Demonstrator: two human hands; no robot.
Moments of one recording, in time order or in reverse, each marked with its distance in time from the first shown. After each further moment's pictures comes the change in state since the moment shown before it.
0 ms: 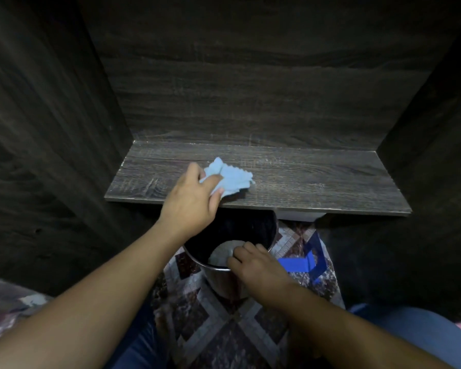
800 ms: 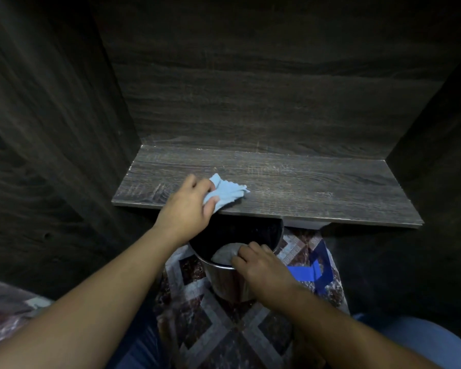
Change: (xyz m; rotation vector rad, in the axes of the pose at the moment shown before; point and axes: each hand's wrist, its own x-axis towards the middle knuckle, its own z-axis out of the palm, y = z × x) left_hand 0.000 -0.023 0.000 -0.124 -0.102 -0.145; right_hand 0.012 0.009 0.003 0.015 0.021 0.016
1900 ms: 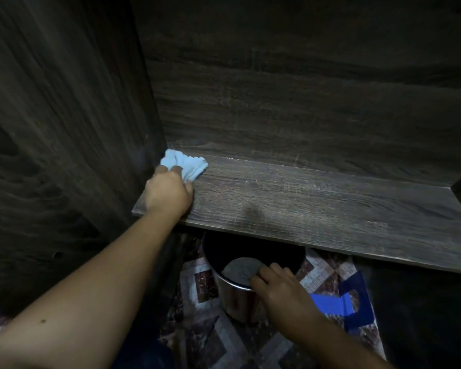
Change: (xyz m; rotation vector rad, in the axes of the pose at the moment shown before) left_hand 0.065 -0.102 -0.007 0.332 0.062 -0.531; right_hand 0.026 0.008 0.045 -0.015 -0.072 0.025
